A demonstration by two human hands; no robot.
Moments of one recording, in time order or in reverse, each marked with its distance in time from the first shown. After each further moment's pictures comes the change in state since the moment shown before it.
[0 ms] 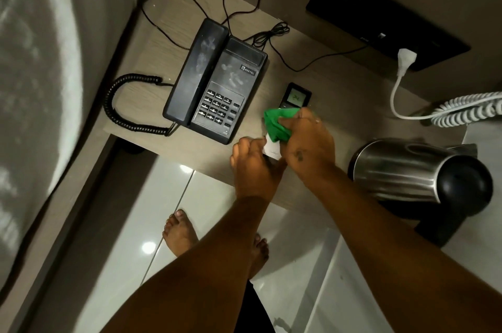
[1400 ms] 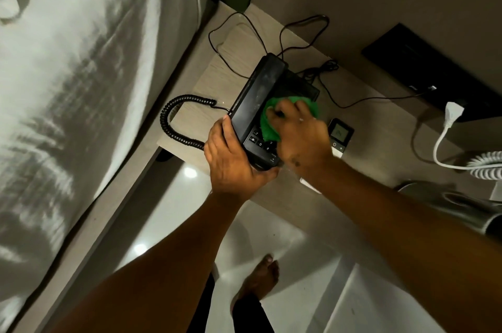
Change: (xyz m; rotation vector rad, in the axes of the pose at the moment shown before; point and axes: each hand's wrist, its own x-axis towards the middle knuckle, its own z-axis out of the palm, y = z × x) left_hand 0.070 -0.050 -0.109 0.270 0.194 0.088; right_hand 0.055 -0.111 0.005 -0.482 -0.123 -0.510
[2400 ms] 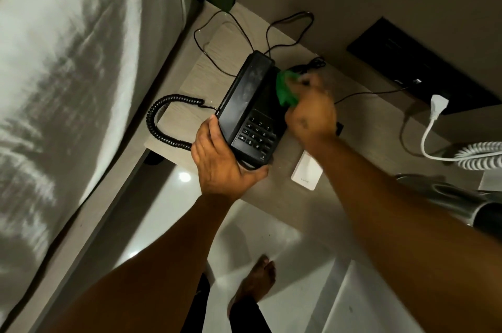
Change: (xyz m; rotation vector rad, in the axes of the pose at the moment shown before) left_hand -0.002 -0.005 0.006 0.029 0.014 -0.018; right_hand 0.025 0.039 0.011 0.408 0.209 0.347
